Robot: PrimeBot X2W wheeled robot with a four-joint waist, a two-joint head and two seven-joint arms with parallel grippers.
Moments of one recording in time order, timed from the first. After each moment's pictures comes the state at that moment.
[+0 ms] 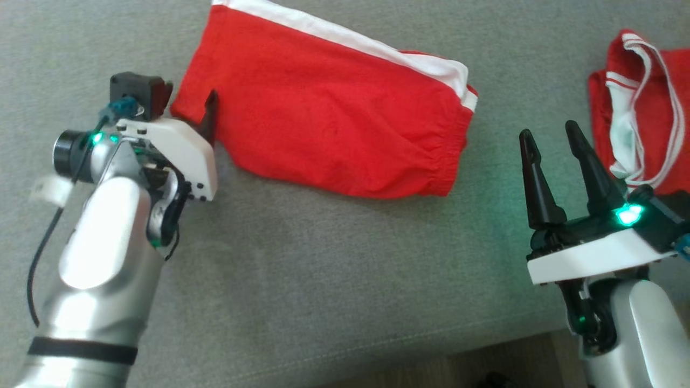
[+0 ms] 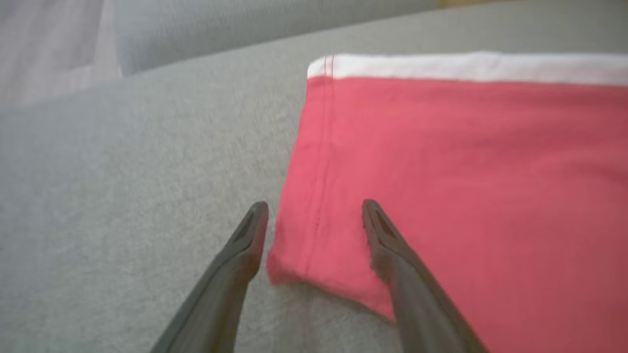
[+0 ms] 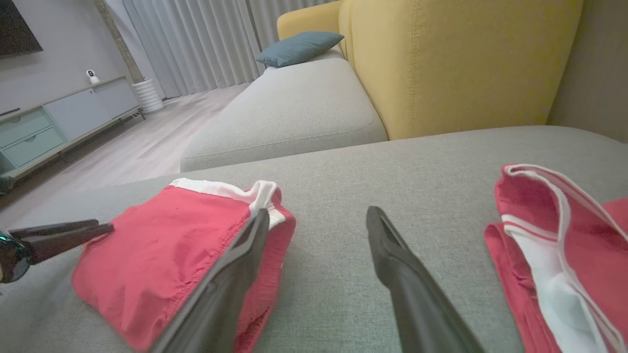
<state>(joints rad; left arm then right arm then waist) -0.62 0.20 -0.32 0.45 -0.23 0.05 0.15 -0.14 -0.12 0.11 -0.08 0.30 0.13 -0.02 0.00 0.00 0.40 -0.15</state>
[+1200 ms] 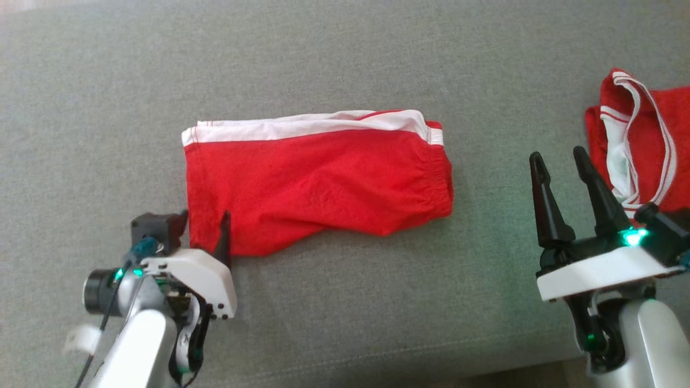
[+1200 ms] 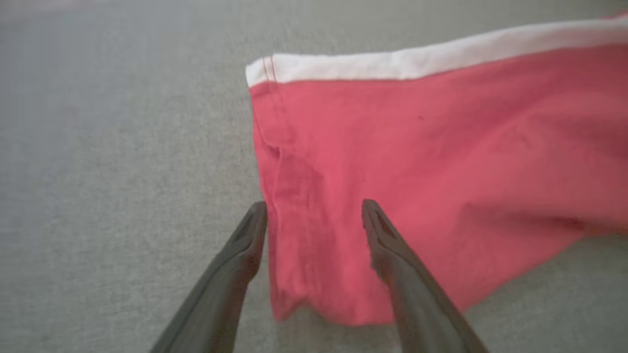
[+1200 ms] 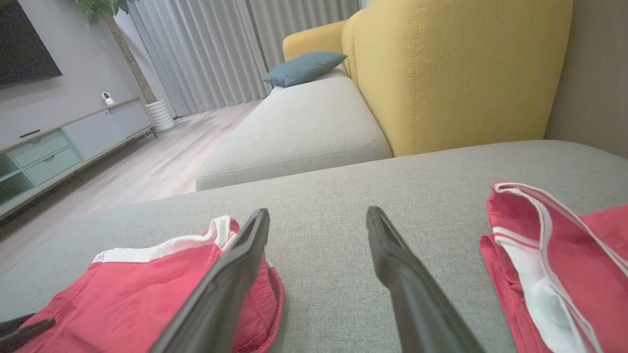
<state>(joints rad) -0.18 0.22 -0.34 0.19 -0.30 0.21 0.14 -0.08 -0.11 0.07 -0.07 0.32 0.13 0.01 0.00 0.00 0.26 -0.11</state>
